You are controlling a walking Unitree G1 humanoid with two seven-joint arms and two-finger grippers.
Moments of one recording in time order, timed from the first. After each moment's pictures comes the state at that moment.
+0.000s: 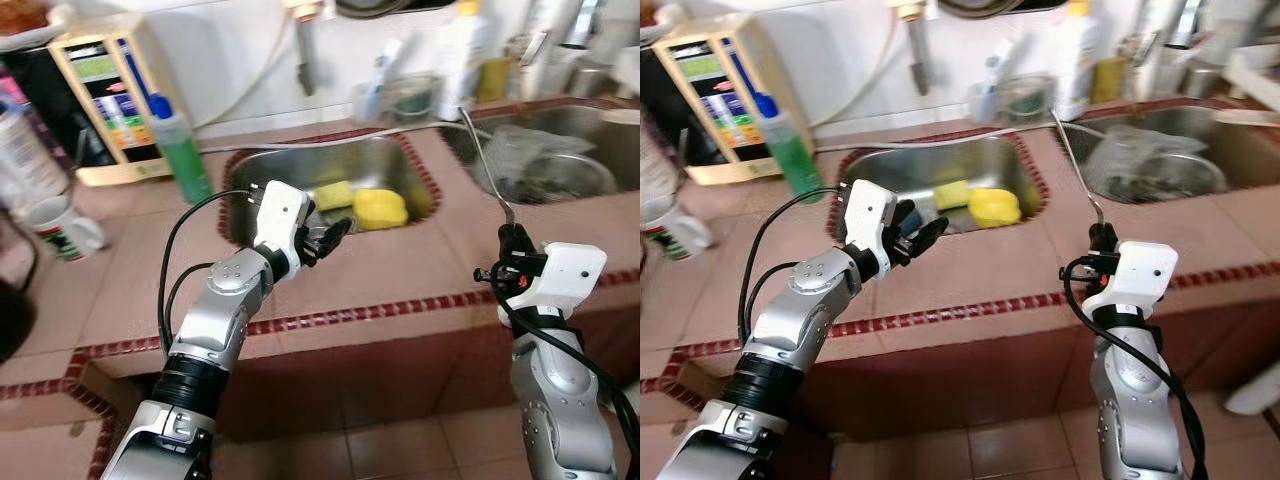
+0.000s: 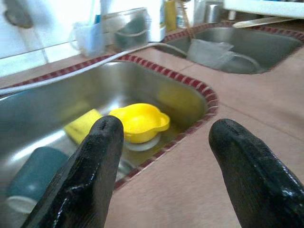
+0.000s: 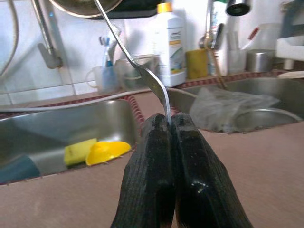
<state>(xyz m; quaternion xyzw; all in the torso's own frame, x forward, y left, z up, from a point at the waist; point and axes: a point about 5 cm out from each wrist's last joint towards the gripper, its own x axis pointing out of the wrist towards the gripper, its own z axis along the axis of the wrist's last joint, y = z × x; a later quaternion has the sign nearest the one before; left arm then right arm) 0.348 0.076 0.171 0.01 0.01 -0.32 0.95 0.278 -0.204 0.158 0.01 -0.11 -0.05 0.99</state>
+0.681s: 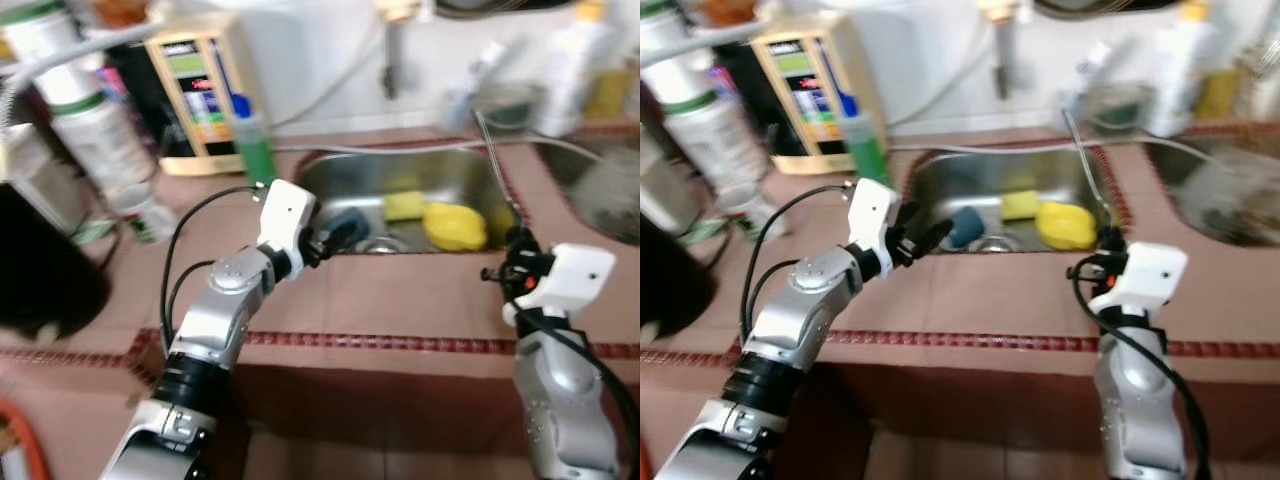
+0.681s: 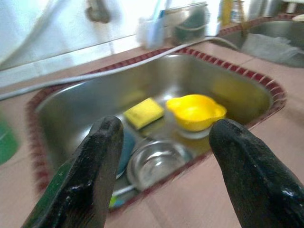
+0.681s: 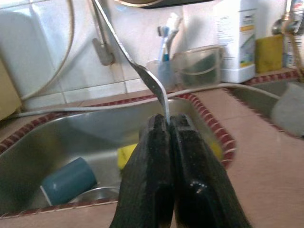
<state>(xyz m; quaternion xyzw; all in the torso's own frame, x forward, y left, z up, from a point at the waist) 0.347 0.068 0.178 0.01 0.00 -0.35 0.94 0.279 -0.211 0.157 0.02 -0.11 -0.07 0.99</state>
